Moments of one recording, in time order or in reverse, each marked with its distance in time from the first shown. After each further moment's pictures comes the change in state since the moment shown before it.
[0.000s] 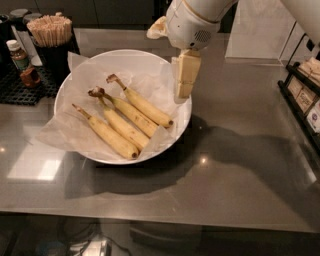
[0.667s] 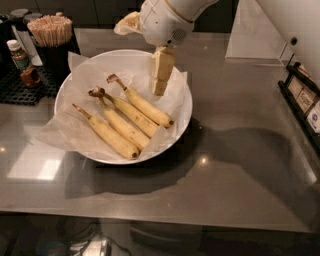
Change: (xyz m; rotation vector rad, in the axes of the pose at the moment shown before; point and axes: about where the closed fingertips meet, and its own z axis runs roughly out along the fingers) arm -0.055 -0.016 0.015 -0.005 -0.202 -0.135
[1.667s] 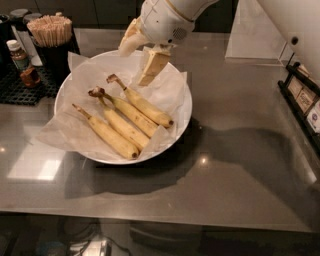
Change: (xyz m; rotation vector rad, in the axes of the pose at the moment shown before) arm -0.002 -0.002 -0.001 0.003 -0.009 -0.006
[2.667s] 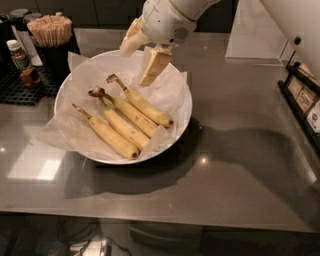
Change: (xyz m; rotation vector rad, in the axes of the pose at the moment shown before) arm -0.001 0.000 0.000 0.003 -0.002 -0.003
